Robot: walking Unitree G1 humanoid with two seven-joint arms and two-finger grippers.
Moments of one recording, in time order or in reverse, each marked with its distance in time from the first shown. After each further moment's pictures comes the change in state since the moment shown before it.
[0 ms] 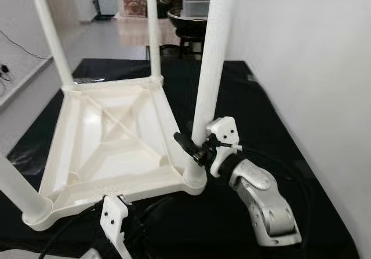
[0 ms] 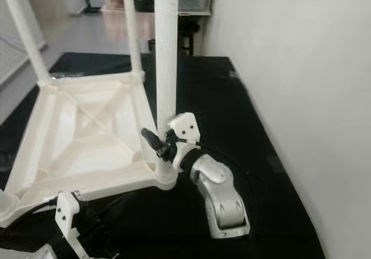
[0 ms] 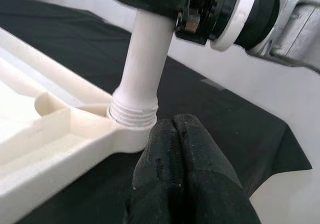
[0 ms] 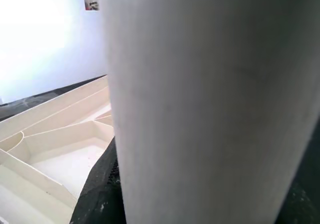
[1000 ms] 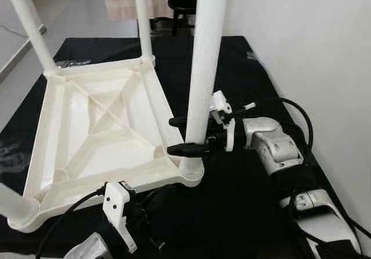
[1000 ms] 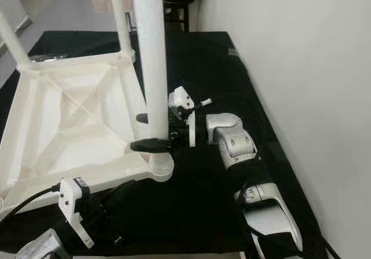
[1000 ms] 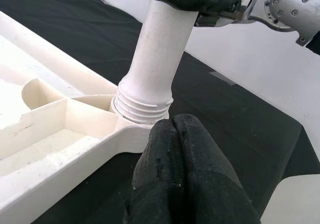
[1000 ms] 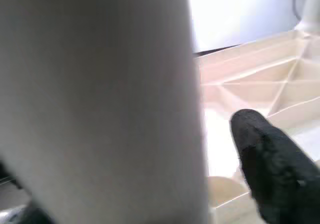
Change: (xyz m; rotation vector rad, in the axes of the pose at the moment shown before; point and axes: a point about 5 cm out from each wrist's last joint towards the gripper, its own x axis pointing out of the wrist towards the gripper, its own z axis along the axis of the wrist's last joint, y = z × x) left arm 0.006 0.006 0.003 0.006 -0.009 0.013; right arm 0.029 -0.044 0.031 0.024 0.035 0.807
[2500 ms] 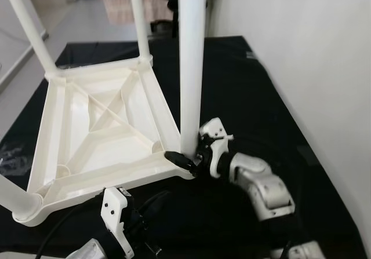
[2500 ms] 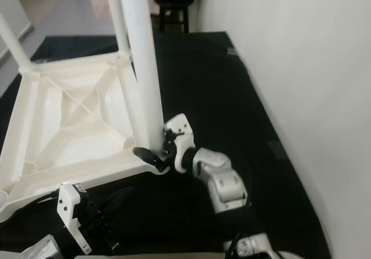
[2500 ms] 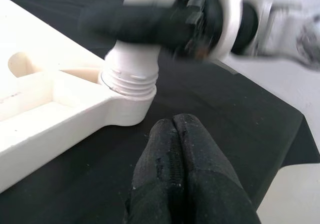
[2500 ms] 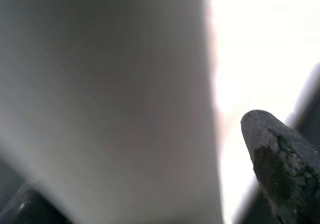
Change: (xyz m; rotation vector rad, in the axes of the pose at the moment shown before) left arm -0.007 0.002 -0.008 -0.023 0.032 -0.001; right arm 0.010 0.020 -0.030 0.034 0.027 -0.410
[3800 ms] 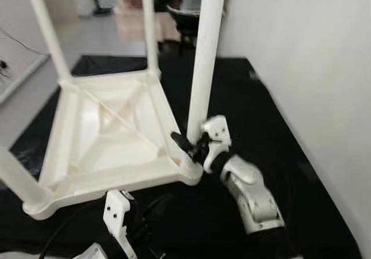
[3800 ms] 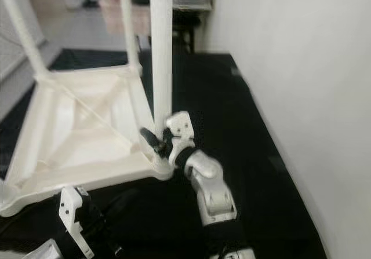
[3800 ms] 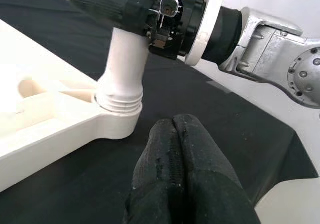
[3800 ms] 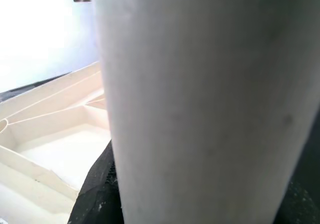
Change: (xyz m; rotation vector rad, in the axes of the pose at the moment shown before) left arm 0.005 -0.004 0.005 -0.005 -0.018 -0.007; right arm 0.011 0.008 -0.023 -0.013 -0.068 -0.447
